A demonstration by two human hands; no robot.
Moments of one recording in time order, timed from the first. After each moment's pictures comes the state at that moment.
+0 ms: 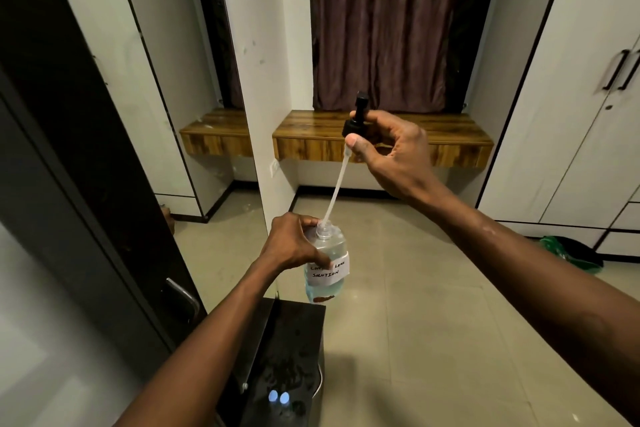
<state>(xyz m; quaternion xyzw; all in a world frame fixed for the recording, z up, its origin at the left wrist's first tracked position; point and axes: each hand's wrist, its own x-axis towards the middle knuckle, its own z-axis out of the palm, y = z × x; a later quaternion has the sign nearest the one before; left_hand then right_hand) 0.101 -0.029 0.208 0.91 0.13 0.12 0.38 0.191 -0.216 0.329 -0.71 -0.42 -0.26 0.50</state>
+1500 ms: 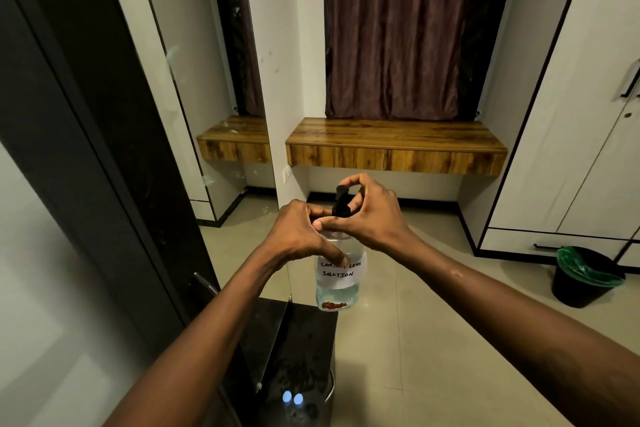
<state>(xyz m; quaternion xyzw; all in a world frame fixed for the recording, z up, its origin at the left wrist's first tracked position) 0.067 -0.017 0.253 0.88 0.04 0.09 0.46 0.140 -0.183 0.270 -0.82 -0.33 -0.06 0.46</state>
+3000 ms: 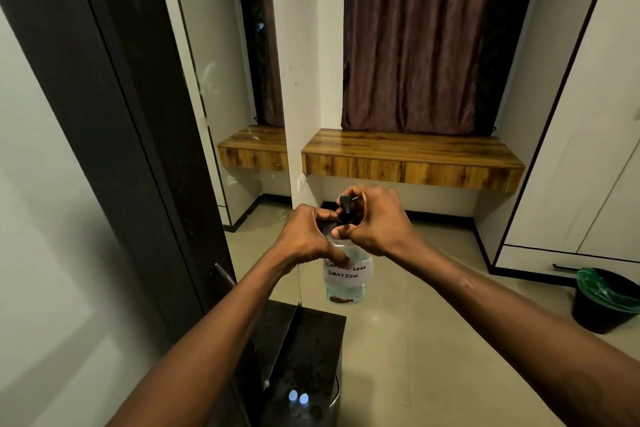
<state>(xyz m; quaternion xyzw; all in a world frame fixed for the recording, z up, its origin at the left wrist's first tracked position) 0.043 -0.029 0.261 0.88 0.05 0.12 0.45 0.110 -0.190 0.292 -0.82 -0.41 -0.08 0.40</state>
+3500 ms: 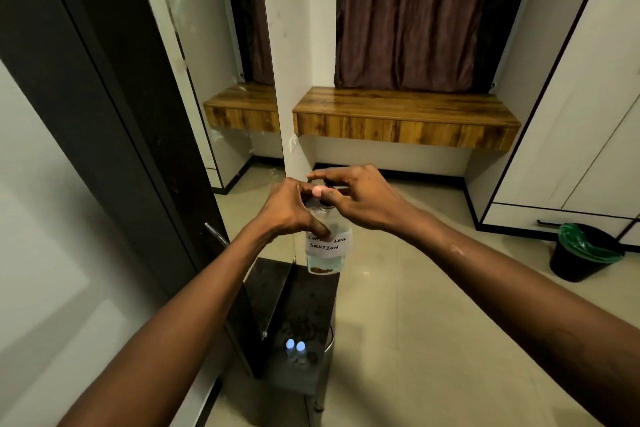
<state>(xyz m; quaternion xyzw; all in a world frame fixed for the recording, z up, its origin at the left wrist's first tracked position) 0.037 -0.010 0.231 0.89 0.08 0.09 0.43 0.115 -0.181 0.259 -0.78 -0.51 -0.03 0.36</state>
